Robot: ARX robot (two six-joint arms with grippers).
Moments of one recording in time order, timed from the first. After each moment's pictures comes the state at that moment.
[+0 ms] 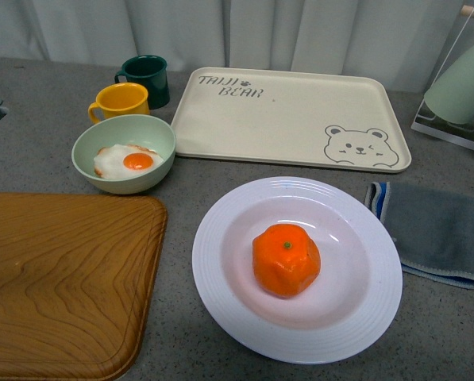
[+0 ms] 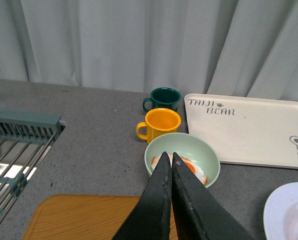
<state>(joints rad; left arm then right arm) -0.16 1.04 0.05 0.95 -0.16 -0.01 0.00 0.00 0.01 0.00 0.00 0.00</state>
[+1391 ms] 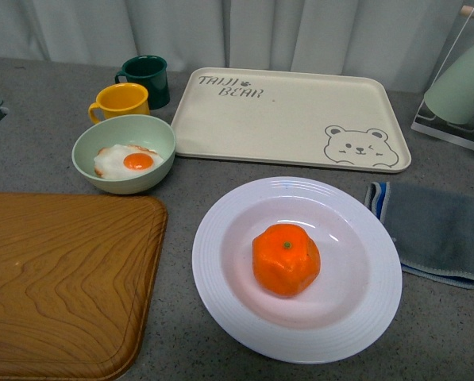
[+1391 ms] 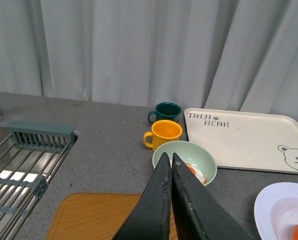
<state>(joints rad) 0.00 0.18 0.02 0.19 0.00 -0.01 0.00 0.00 0.01 0.00 0.00 0.00</state>
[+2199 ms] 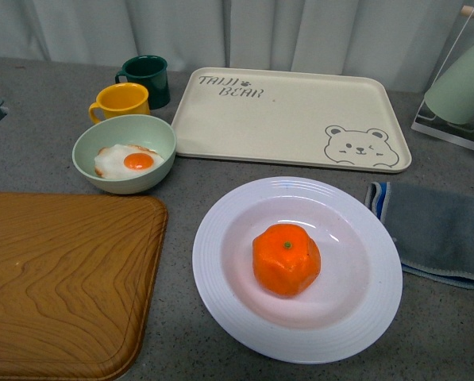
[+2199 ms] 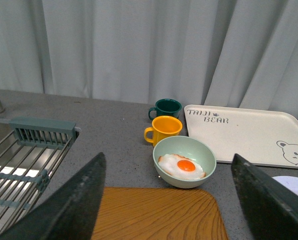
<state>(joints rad) 0.00 0.00 0.02 0.00 0.00 -0.01 0.02 1.00 0.22 0.15 -0.20 0.13</state>
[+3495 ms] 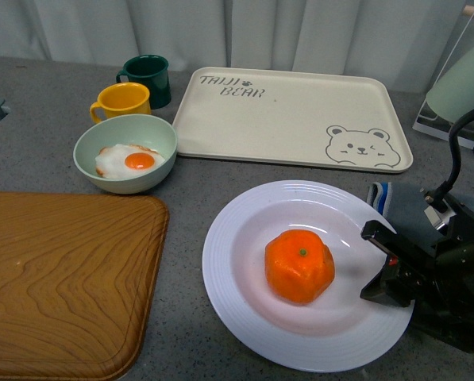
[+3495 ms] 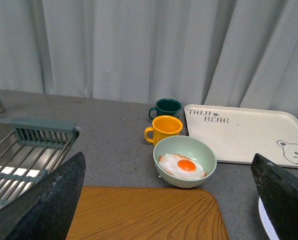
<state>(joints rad) 0.00 0.00 0.02 0.00 0.00 -0.01 0.21 1.97 0.69 0.05 -0.31 0.71</state>
